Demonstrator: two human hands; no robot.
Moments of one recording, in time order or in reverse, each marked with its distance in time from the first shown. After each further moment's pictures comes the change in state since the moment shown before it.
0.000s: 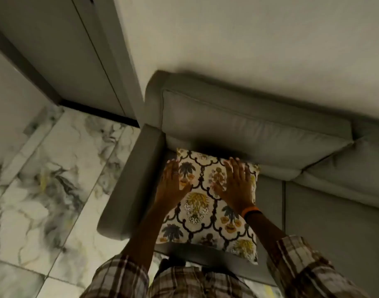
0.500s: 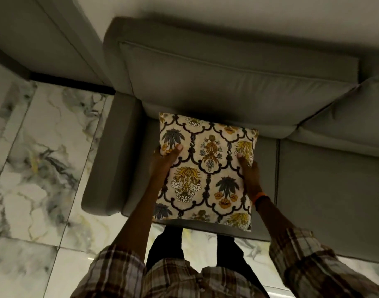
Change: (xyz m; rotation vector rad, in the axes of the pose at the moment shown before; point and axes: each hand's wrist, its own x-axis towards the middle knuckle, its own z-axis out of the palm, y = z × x) left_hand 0.013 0.064 0.055 -0.886 0.004 -0.510; right_hand -0.049 0.117 0.035 1.372 0.013 0.898
